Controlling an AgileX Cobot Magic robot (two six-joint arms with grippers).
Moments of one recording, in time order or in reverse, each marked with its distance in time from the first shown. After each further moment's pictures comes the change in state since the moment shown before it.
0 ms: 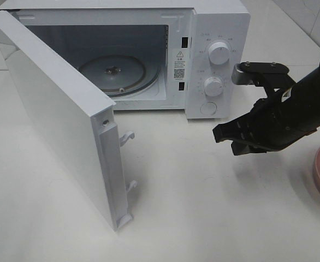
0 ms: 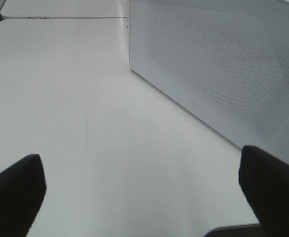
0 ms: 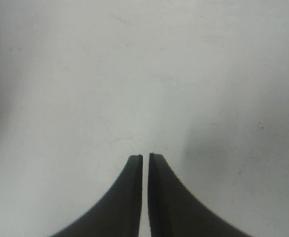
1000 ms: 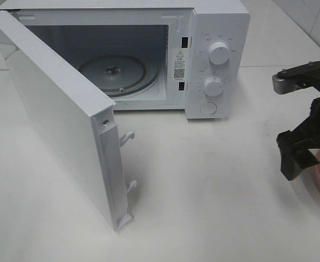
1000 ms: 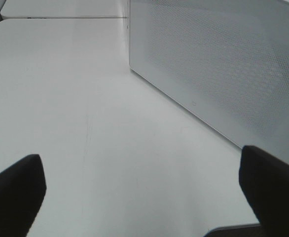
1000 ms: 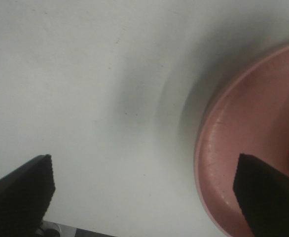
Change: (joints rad) left arm 0.000 0.000 0.000 0.000 0.000 0.000; right arm -0.140 -0.070 -0.103 -0.306 0.515 0.029
